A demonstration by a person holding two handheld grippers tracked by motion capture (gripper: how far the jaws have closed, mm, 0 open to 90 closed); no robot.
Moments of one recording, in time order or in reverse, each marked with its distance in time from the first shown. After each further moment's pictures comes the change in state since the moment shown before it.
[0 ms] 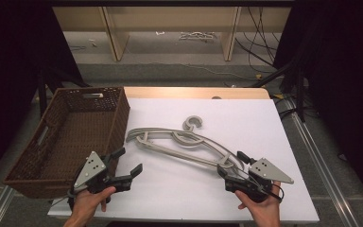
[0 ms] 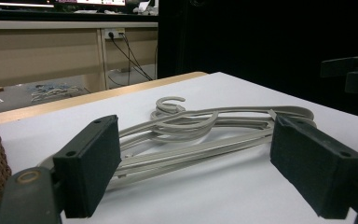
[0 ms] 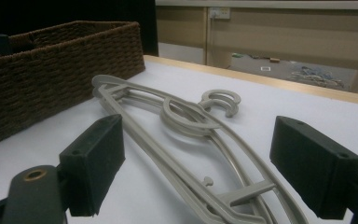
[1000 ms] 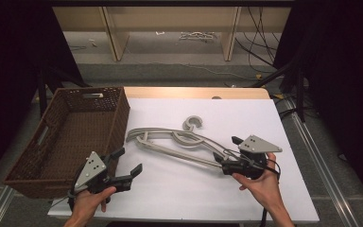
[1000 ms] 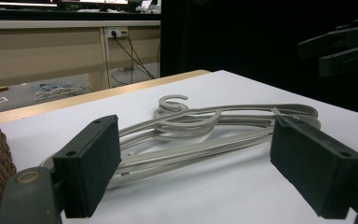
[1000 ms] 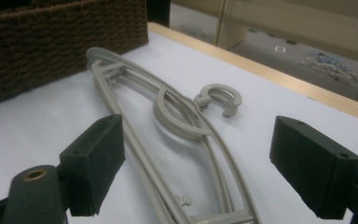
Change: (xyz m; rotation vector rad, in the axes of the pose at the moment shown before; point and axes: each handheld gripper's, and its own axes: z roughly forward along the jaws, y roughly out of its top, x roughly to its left) left arm 0.000 0.000 0.000 0.008 0.009 0.010; right arm -0.018 0.045 0.032 0.184 0.056 -0.142
